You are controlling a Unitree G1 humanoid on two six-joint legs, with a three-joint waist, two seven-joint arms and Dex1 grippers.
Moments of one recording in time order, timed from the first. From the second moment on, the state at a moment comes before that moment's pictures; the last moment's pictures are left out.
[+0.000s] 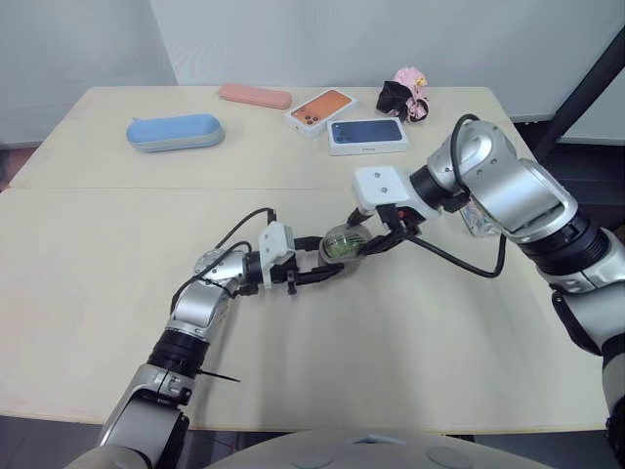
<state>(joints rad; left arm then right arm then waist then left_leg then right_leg) -0.33 0.28 -0.20 0.22 -0.29 -0.13 -1.14 -1.02 -0.67 0.57 -0.18 0.12 0.69 1.47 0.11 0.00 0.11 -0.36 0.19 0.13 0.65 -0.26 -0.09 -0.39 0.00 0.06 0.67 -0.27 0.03</state>
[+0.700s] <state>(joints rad) -0.33 0.28 -0.20 0.22 -0.28 -0.15 -1.14 -1.03 -0.64 0.60 -0.18 0.08 0.74 1.45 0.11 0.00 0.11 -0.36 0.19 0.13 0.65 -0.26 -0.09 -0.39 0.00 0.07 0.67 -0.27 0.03</state>
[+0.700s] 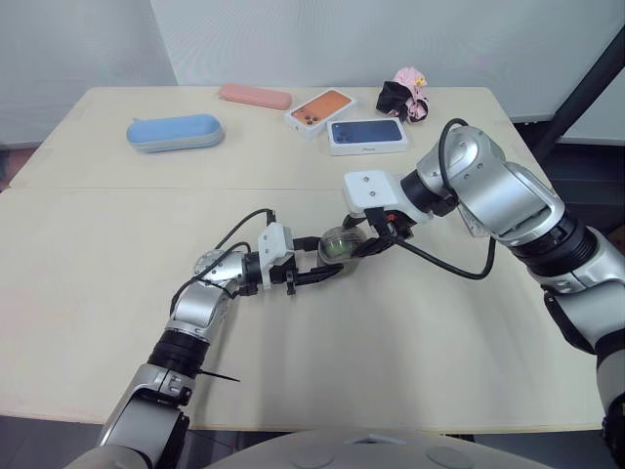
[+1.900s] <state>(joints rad) -0.34 0.28 -0.21 0.22 -0.28 -0.15 -1.12 -0.99 -0.71 0.58 -0.14 0.10 0.70 1.46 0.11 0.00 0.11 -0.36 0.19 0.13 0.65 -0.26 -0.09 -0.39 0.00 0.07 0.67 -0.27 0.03</state>
